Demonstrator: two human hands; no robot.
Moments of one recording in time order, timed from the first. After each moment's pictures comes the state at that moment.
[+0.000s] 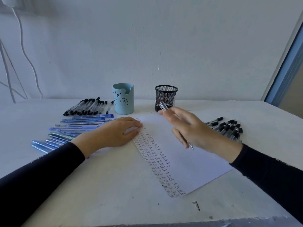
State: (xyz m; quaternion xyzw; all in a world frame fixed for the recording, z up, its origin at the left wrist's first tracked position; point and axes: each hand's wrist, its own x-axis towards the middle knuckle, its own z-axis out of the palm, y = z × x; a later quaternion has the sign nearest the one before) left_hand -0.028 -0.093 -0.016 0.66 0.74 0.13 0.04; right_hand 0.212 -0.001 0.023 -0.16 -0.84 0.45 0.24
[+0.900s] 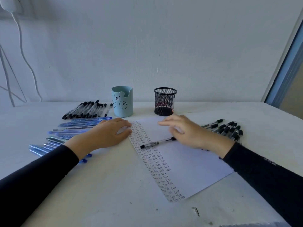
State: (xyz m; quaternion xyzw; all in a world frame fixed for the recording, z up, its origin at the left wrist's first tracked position) left_hand -0.043 -0.096 -0.014 0.61 0.78 0.10 0.02; right_hand 0.202 0.048 0.000 -0.17 -0.96 0.18 0.16
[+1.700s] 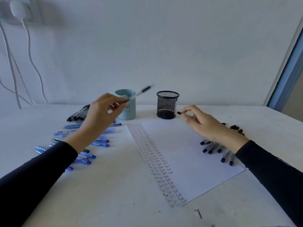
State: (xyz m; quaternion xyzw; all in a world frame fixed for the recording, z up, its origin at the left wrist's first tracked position) left_hand -0.056 -0.096 0.013 0.60 0.61 0.47 -0.22; right_hand 0.227 0.070 0.020 -0.27 -0.91 0.22 0.23
